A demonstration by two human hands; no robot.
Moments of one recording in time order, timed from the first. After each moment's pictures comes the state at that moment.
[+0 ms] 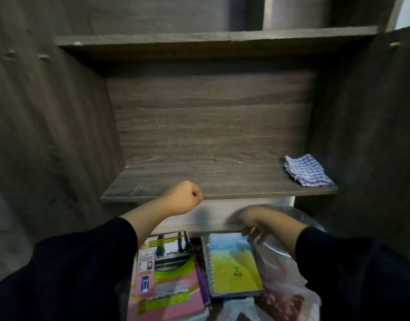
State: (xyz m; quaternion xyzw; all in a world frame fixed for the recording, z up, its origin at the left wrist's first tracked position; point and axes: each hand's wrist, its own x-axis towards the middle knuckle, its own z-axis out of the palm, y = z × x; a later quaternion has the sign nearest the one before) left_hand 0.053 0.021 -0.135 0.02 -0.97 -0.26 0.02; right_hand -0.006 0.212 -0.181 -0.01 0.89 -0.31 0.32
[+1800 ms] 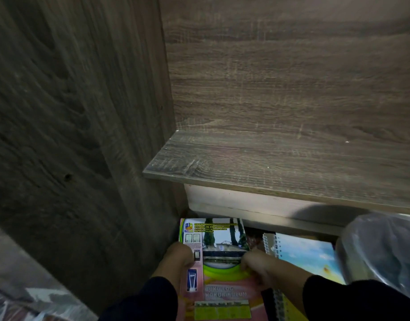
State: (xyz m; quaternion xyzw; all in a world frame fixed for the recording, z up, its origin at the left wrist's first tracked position) left_hand 0.042 -0.139 -0.392 0.44 -0.82 -0.33 -0.15; right_hand -0.045 0.041 -0.396 0.06 0.82 -0.36 0.45
